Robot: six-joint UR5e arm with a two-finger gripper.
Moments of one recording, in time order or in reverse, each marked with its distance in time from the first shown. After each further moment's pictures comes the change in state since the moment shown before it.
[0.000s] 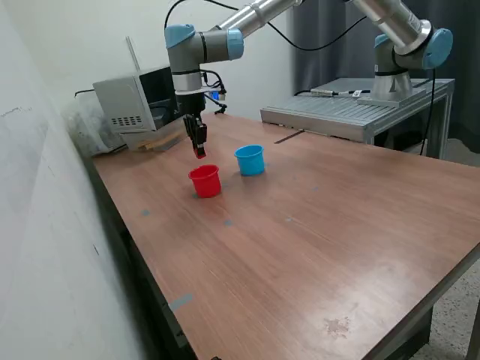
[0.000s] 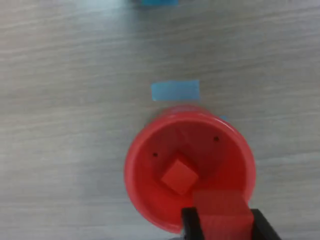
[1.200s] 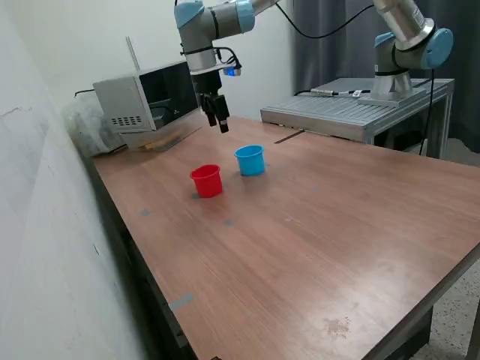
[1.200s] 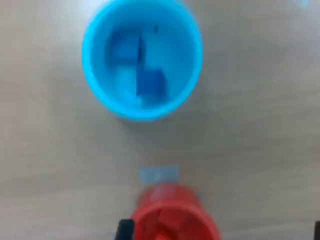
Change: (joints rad) arm 0.003 -0.189 0.152 0.162 0.011 0.016
